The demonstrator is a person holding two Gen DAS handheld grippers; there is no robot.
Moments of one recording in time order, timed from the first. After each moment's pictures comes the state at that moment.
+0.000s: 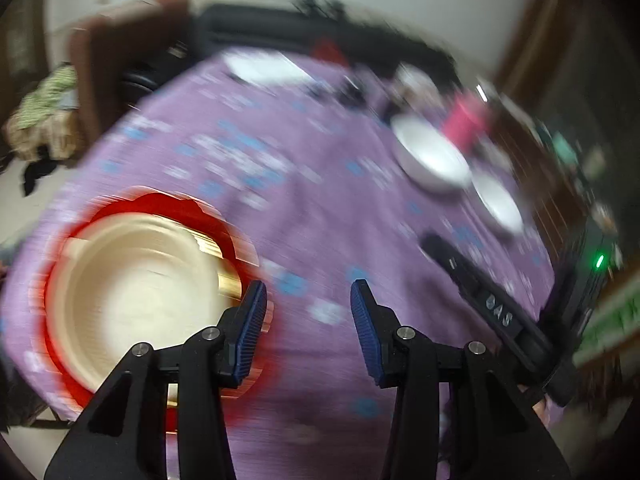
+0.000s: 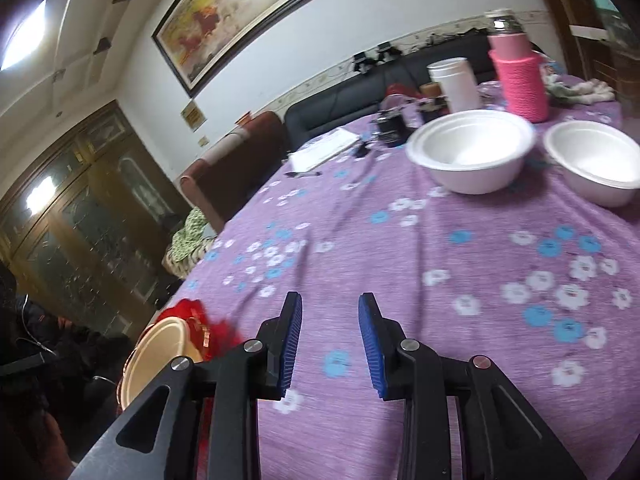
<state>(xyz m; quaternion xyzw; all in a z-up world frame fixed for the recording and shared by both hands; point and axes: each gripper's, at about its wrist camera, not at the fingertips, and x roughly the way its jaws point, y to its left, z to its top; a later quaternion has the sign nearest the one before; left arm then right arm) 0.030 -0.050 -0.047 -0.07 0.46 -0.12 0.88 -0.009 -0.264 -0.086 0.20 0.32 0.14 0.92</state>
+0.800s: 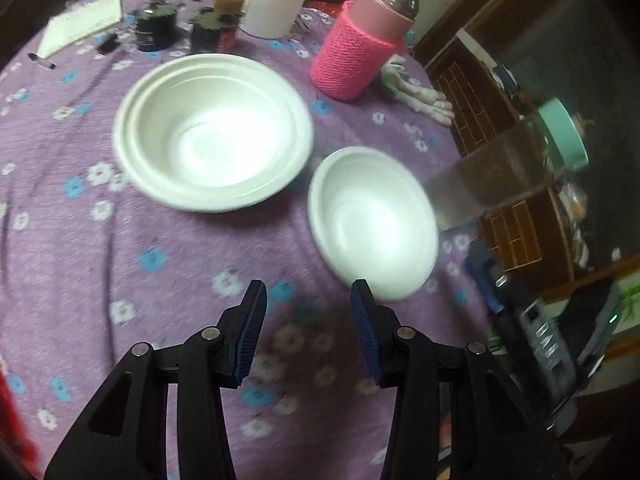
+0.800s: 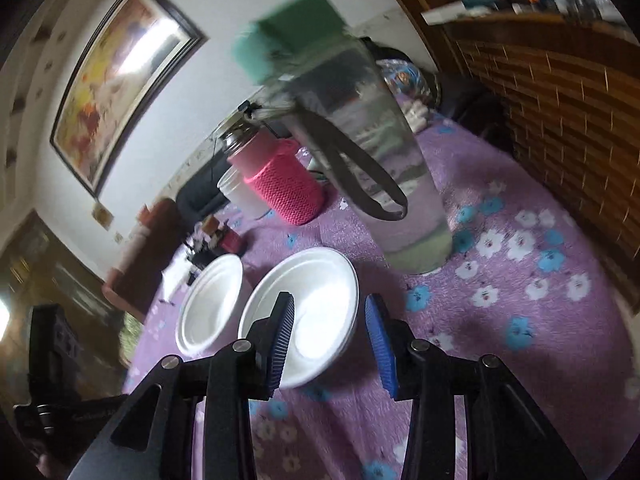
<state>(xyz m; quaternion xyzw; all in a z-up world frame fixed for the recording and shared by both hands) 0.175 -0.294 -0.061 -0.10 0.57 -0.21 0.78 0.025 -0.558 -0.067 0.33 0.29 -0.03 0.90</state>
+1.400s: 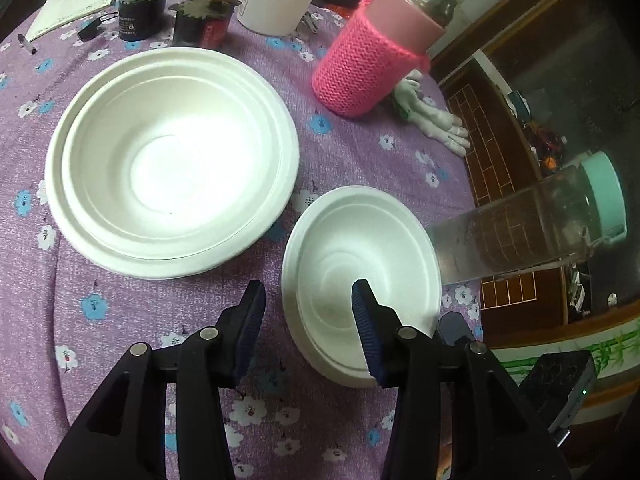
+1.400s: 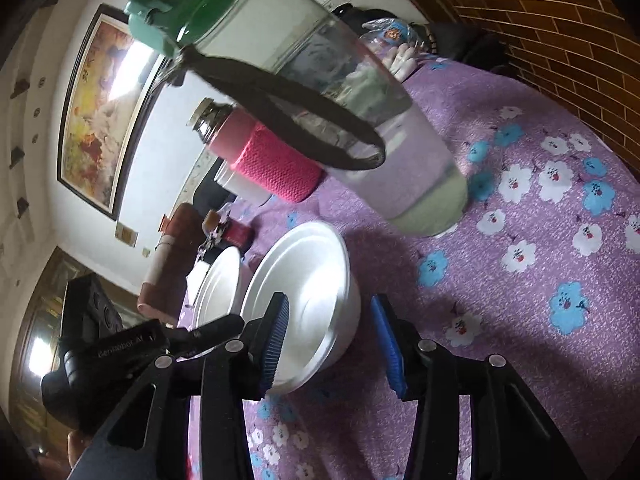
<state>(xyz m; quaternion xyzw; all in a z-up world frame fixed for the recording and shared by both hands) 0.213 -0.326 -0.089 -0.14 0.57 -0.19 0.79 0.046 -0.572 -0.108 0.40 0.31 0.00 0.86</state>
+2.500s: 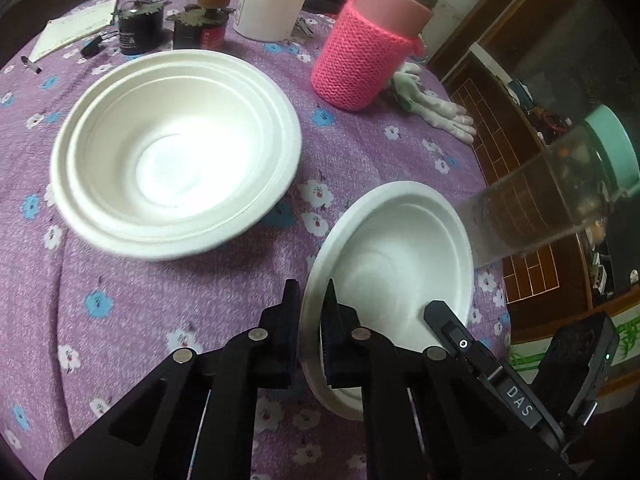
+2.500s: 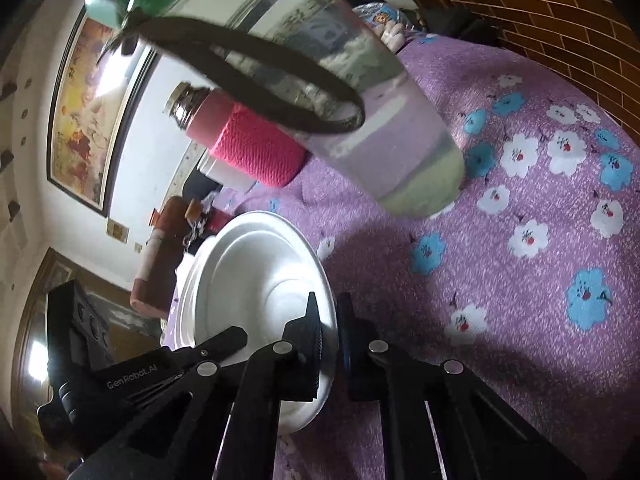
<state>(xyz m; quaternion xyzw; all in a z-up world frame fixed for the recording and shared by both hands) 0.191 -0.329 -0.098 -0.09 0.54 -0.18 0.82 0.060 -0.570 -0.129 0.40 0.35 0.00 0.85</state>
